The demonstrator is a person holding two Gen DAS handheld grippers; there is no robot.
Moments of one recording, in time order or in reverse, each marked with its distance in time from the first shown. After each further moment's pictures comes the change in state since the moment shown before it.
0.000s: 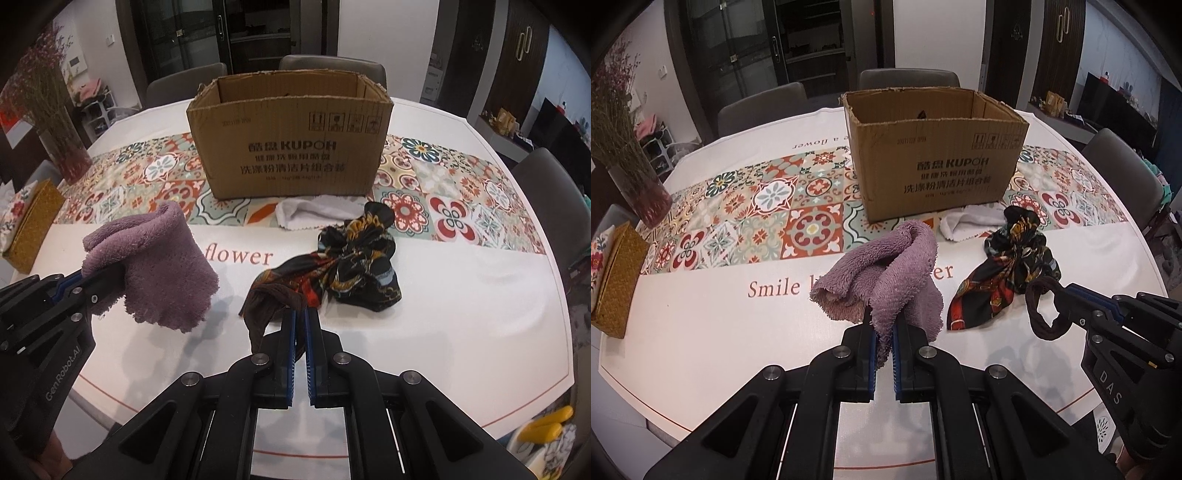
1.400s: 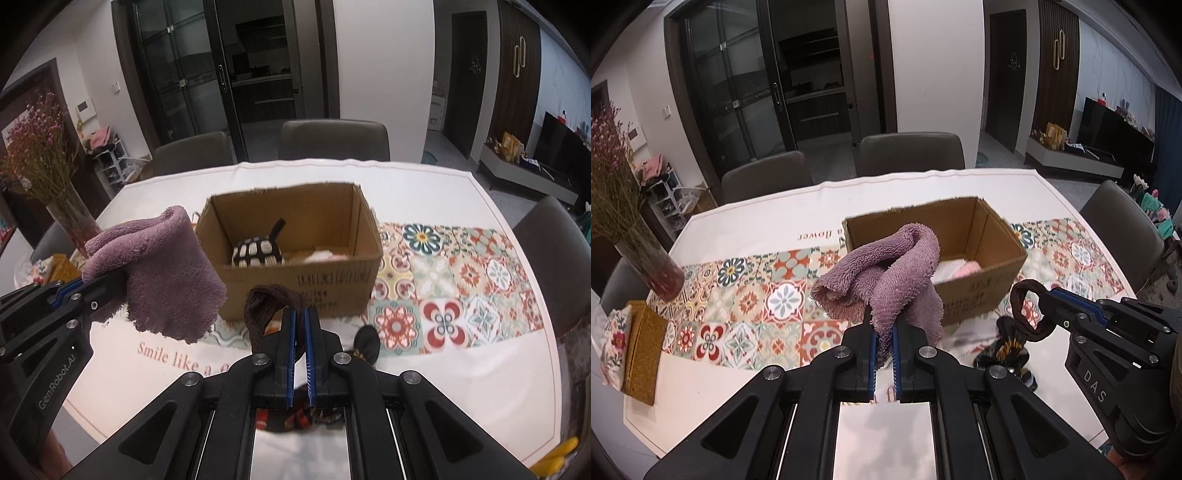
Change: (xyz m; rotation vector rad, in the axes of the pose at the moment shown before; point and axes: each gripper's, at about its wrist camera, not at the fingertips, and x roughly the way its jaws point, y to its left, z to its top) left arm -0.043 -0.006 0.148 0.018 -0.138 0.027; right arm -0.041 -0.031 0.136 0.034 -0.154 0.071
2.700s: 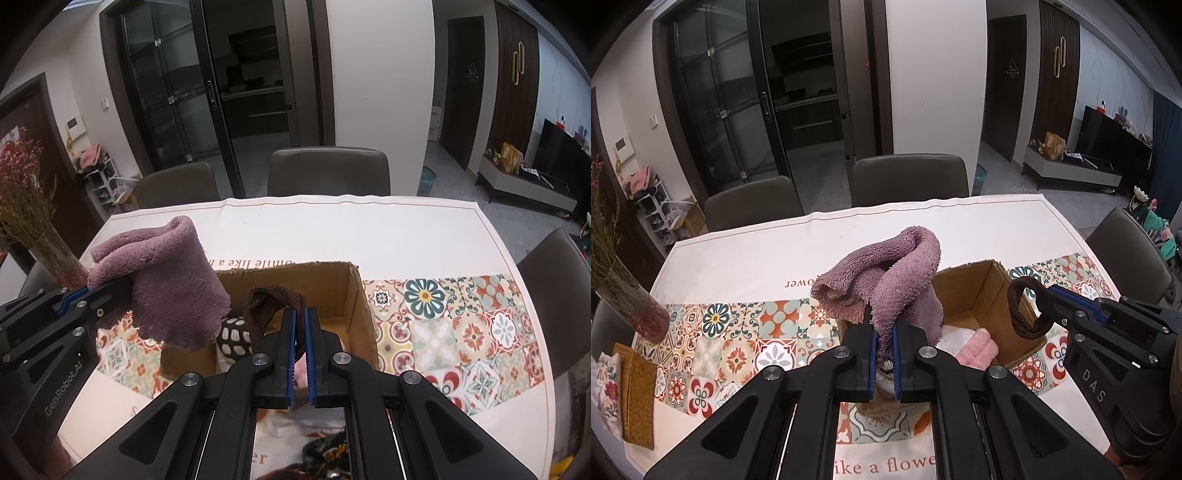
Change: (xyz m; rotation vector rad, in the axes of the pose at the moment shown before) left arm 0.064 0.008 0.096 0.002 -0.020 -0.029; right arm 0.046 -0.013 0.102 0.015 -0.045 -0.014
